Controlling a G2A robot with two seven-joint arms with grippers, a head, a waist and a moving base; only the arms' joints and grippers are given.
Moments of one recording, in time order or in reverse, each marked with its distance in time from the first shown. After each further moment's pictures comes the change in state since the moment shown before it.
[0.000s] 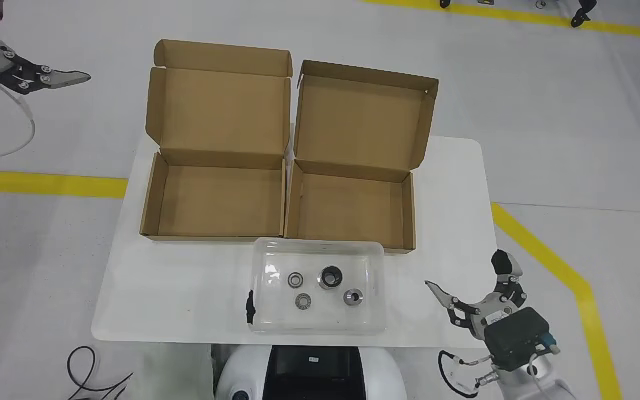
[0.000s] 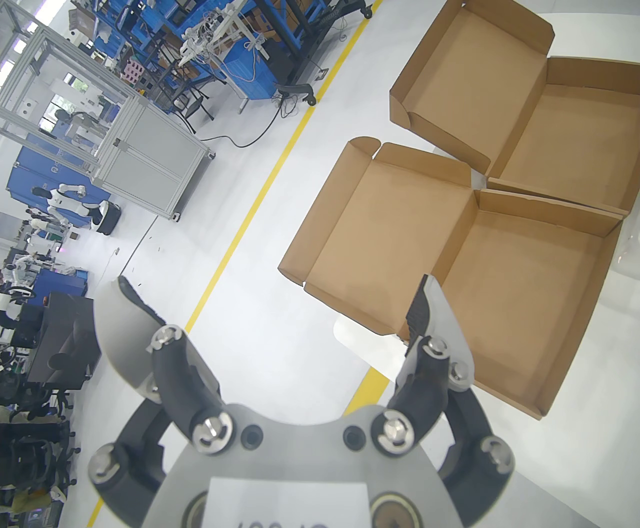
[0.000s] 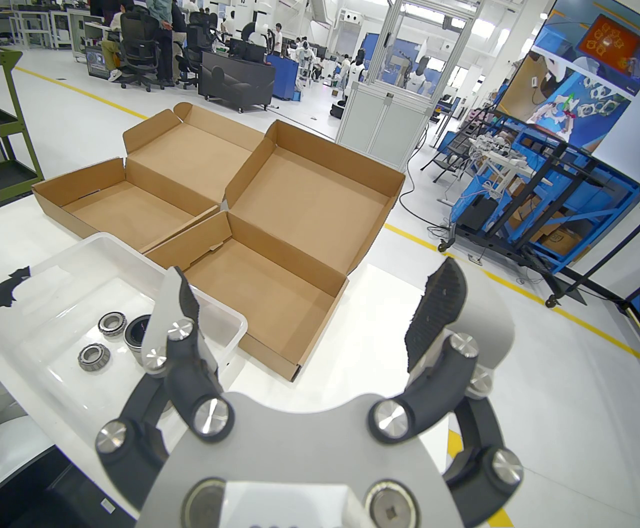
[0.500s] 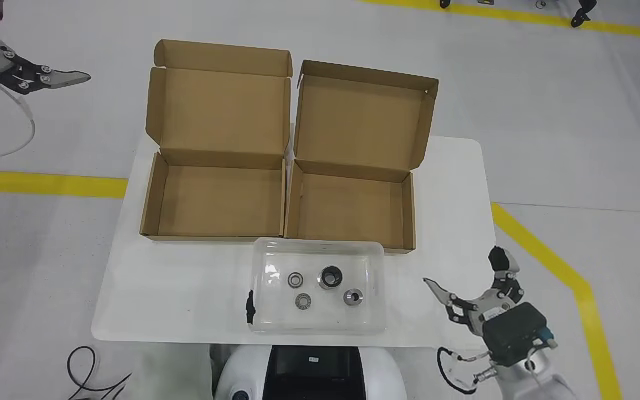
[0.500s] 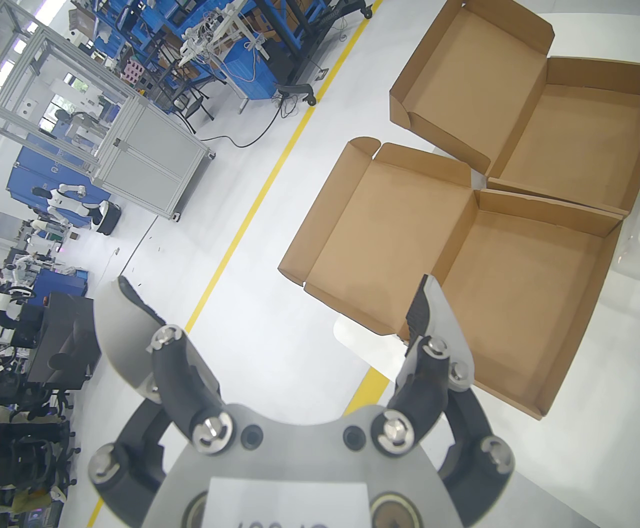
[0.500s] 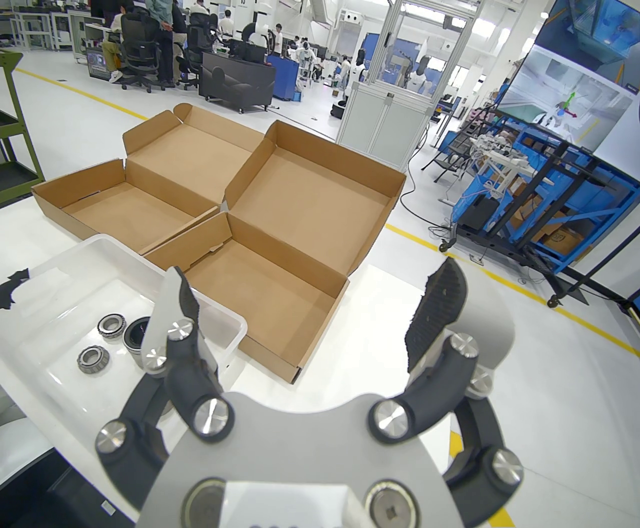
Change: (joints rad) left arm 0.000 0.000 0.000 0.000 0.000 0.000 0.000; right arm 0.048 0.003 -0.017 0.020 0.014 -0.025 0.028
